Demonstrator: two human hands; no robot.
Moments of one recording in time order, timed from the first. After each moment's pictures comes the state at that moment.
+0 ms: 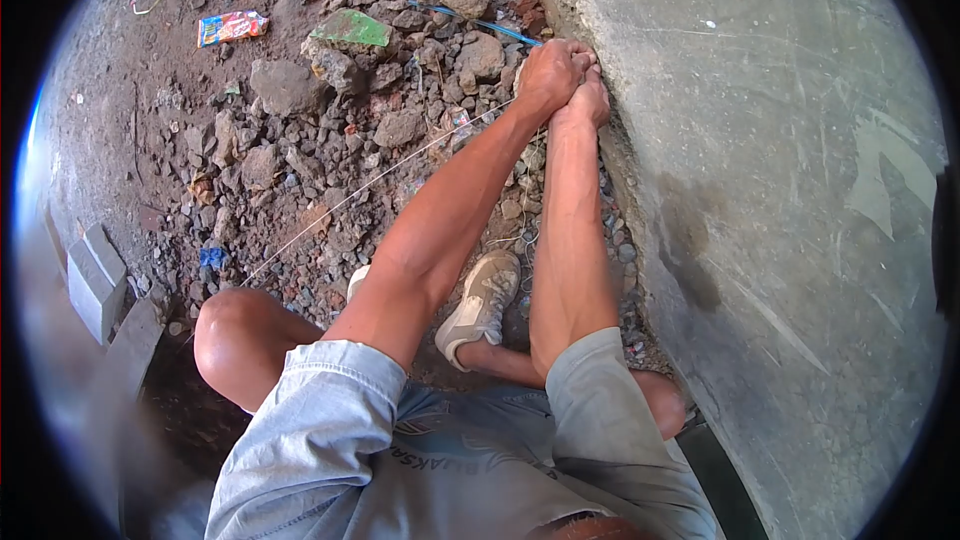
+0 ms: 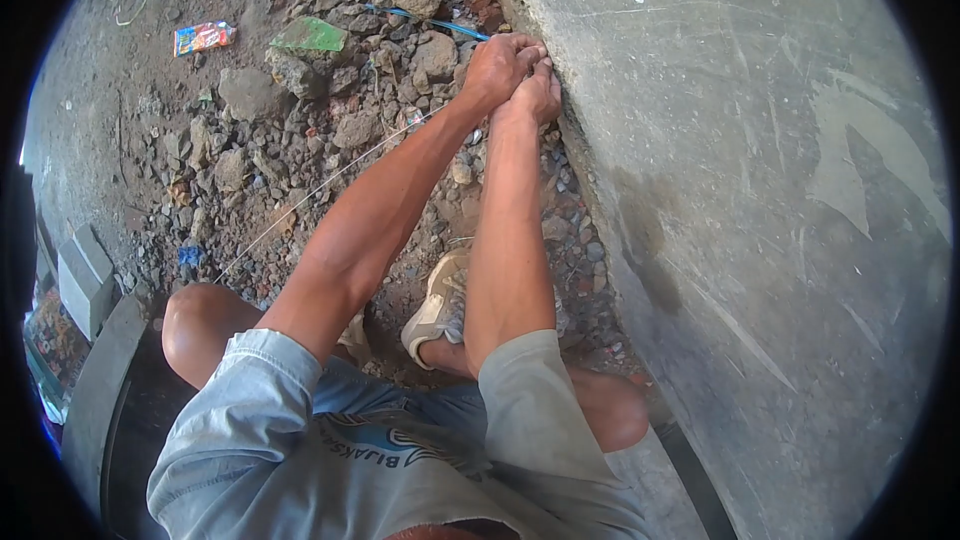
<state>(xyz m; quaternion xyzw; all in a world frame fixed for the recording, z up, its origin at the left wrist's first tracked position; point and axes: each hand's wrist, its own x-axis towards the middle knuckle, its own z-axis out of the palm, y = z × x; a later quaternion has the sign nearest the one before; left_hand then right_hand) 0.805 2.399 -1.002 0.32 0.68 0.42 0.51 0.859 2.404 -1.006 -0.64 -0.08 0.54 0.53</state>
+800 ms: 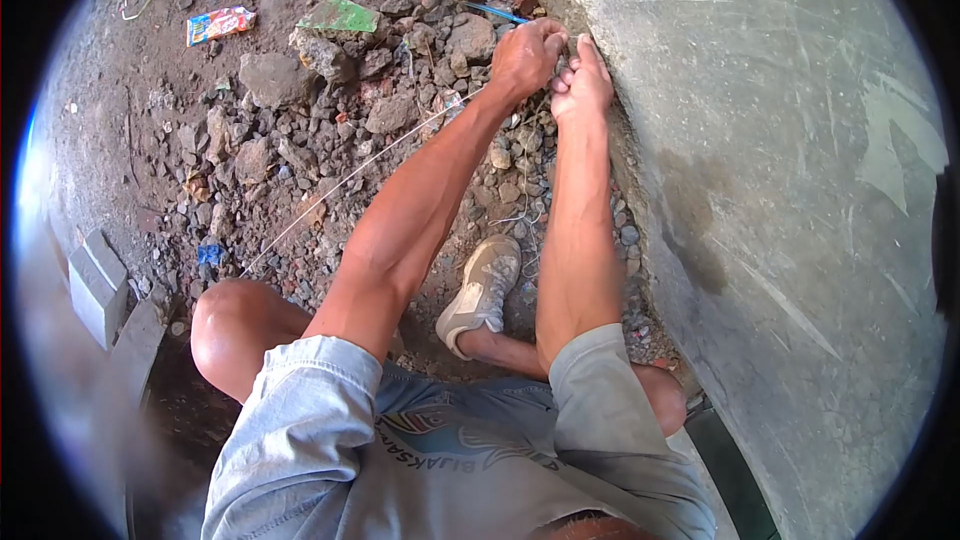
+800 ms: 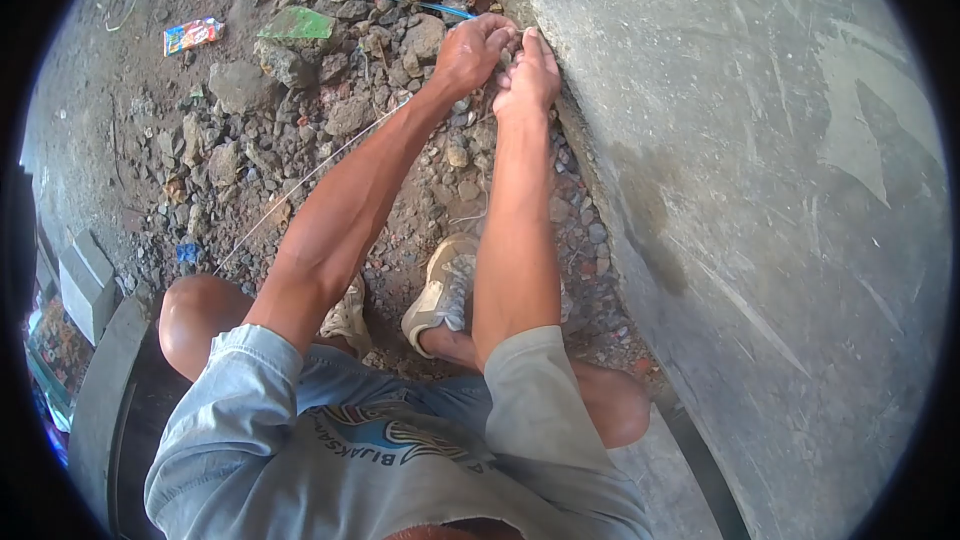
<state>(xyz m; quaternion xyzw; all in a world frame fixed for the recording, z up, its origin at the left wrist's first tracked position) 0.793 2.382 -1.006 0.36 0.70 0.40 0.47 0.889 2.403 -0.999 -0.65 -0.14 0.62 0.42</state>
